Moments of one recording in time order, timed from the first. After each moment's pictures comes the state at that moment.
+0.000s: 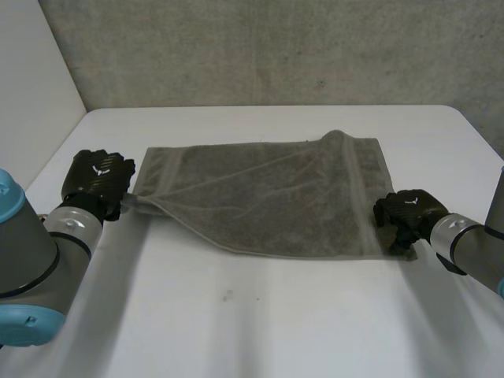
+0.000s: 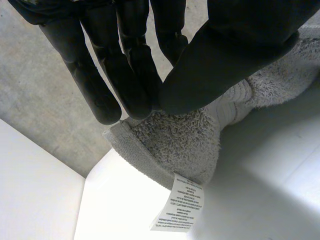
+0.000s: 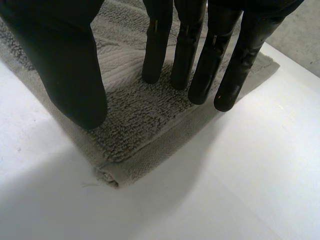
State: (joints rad) left arm 4.43 -1.81 -1.83 3.53 -1.58 3.64; right arm 1.66 -0.99 1.54 -0.01 1.22 2.63; left_hand 1.20 1.22 1.22 1.22 1.04; right_hand 0.59 0.68 0.66 0.66 0.49
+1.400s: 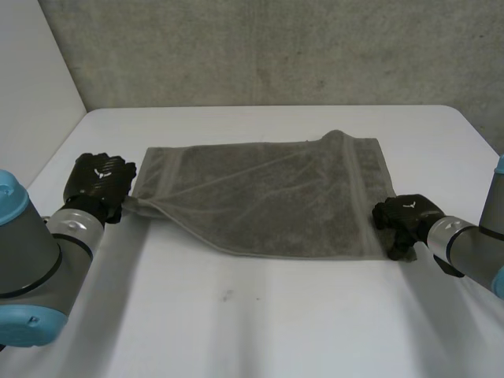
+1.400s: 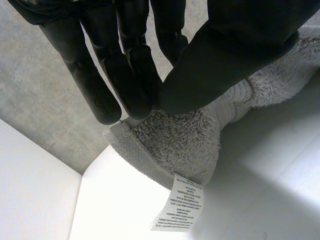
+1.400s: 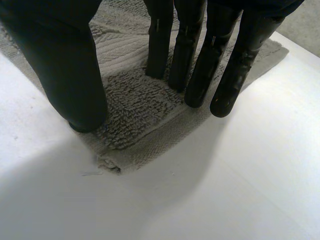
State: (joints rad) left arm 4.43 -1.83 -1.83 3.53 -1.58 3.65; right arm 1.67 -0.94 1.50 0.01 1.24 2.64; left_hand 1.20 1.22 1.22 1.22 1.04; right_hand 0.61 0.81 0.83 0.83 0.59
